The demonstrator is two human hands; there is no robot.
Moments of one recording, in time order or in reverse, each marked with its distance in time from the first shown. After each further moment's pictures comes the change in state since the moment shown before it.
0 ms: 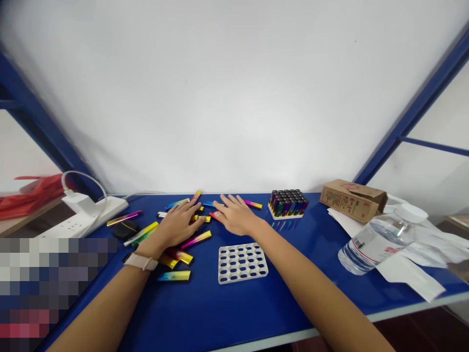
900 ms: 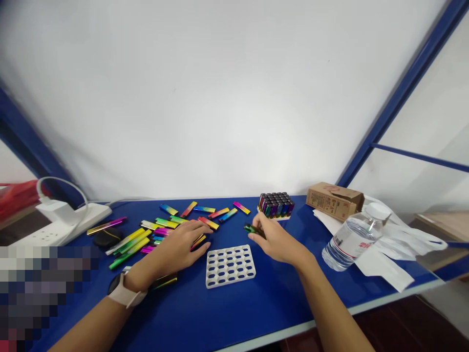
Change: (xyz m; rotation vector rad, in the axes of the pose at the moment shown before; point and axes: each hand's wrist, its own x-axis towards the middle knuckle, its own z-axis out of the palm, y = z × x) left_hand -0.026 0.056 -0.019 -0.272 0.006 0.383; right_hand -0.131 0.017 -0.045 0.479 0.185 0.310
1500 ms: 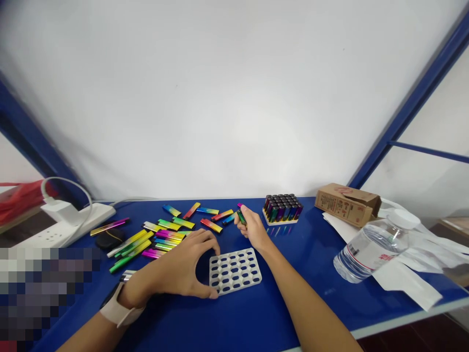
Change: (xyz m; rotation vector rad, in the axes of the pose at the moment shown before) left_hand -0.002 0.026 -0.012 -0.207 -0.182 -0.027; right_hand 0.073 0.006 0.071 0.874 0.113 0.134
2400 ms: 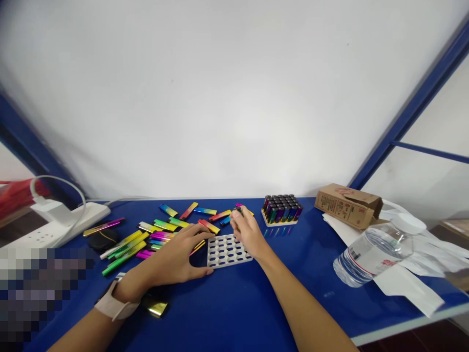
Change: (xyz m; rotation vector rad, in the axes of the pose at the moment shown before) left_hand 0.005 -0.027 0.006 0.086 0.093 -0.029; right_hand -0.008 -0.002 0.008 -0.014 -0.007 -0.073
